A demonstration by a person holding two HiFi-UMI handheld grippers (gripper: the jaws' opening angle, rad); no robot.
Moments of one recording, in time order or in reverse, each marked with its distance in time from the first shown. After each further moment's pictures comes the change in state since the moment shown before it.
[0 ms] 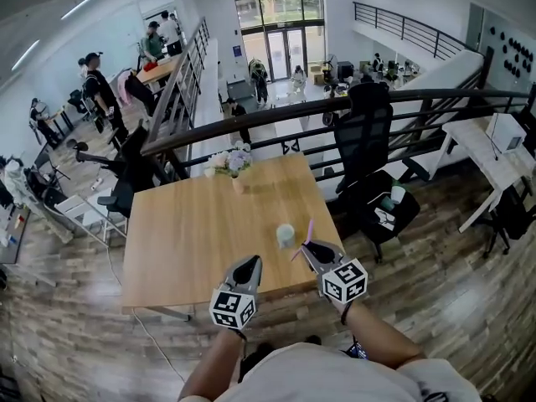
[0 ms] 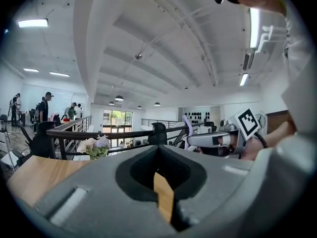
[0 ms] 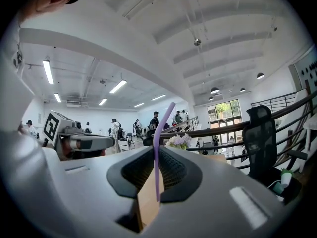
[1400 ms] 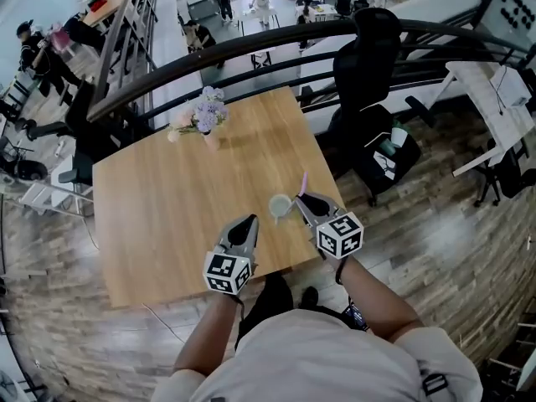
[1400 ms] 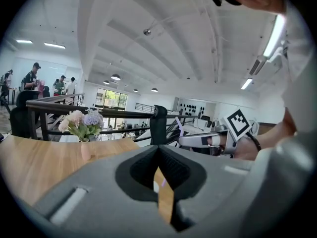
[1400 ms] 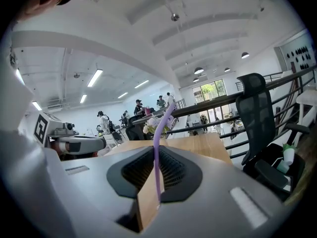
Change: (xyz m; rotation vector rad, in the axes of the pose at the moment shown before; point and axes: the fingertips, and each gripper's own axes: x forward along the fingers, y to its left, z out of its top) left arm 0.154 0.104 -0.079 -0.128 0.183 -0.120; right arm 0.147 -0.135 -0.081 0.188 0.174 -0.119
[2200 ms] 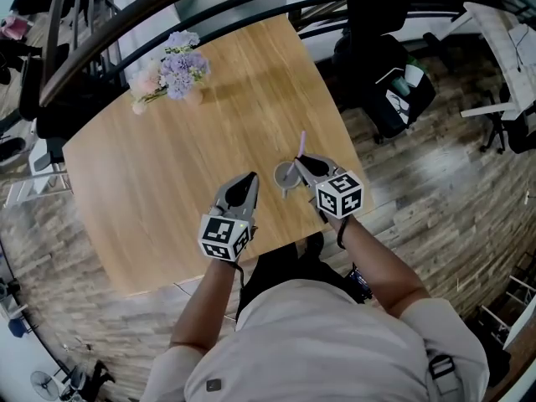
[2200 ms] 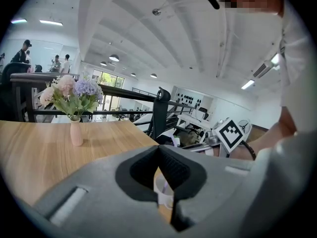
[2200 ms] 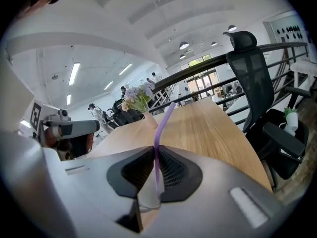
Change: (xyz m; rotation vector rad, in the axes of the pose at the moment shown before) left arm 0.090 0.083 -0.055 -0.073 0.153 -0.085; right arm 0.108 -0.071 -0.104 0.185 0.212 -0.055
